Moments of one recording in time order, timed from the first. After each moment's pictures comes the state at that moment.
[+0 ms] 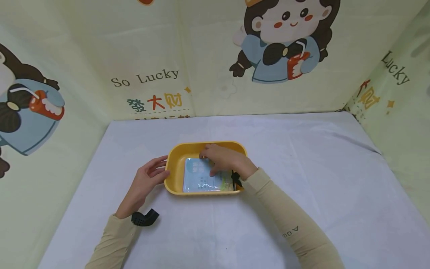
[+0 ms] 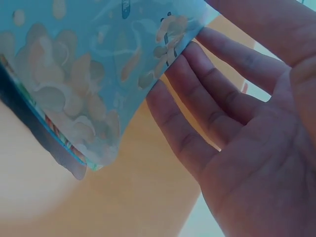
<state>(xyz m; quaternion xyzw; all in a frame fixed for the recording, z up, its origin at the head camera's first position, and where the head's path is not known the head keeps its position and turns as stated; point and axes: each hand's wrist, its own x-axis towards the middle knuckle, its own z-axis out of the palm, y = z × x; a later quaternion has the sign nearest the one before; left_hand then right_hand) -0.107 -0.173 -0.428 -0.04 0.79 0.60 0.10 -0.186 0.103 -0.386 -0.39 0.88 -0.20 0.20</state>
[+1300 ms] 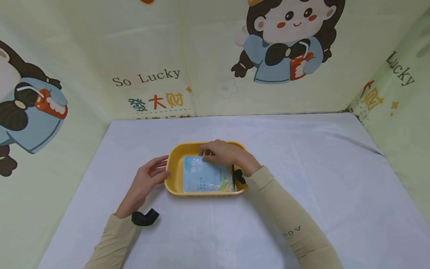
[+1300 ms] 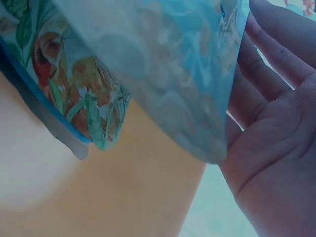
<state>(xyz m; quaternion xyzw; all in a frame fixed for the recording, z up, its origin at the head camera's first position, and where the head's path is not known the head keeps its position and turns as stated) -0.111 -0.176 -0.425 -0.04 0.78 0.61 0.11 -0.204 0.106 -0.381 -0.40 0.85 -0.29 0.20</state>
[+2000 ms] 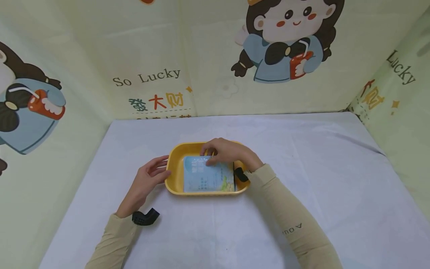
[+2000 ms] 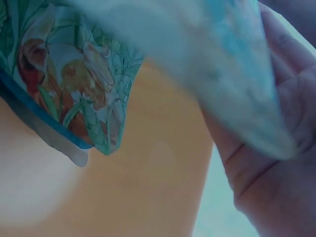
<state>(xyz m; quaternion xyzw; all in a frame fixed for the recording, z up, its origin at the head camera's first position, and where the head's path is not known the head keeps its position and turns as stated) -0.109 -0.175 -0.428 -0.04 0.79 0.60 0.11 -0.211 0.115 -0.383 -0.39 0.81 -0.35 0.27</state>
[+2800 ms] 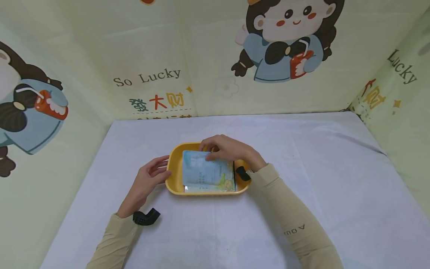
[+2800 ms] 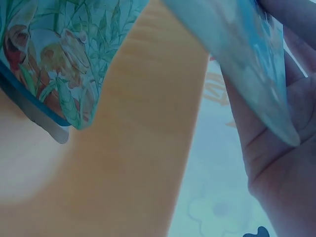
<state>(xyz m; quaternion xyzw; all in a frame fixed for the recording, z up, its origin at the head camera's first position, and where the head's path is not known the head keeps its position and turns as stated) -0.106 -0.176 -0.429 -0.02 0.78 0.62 0.10 -0.208 0.121 -0.373 -0.40 0.79 -0.39 0.24</state>
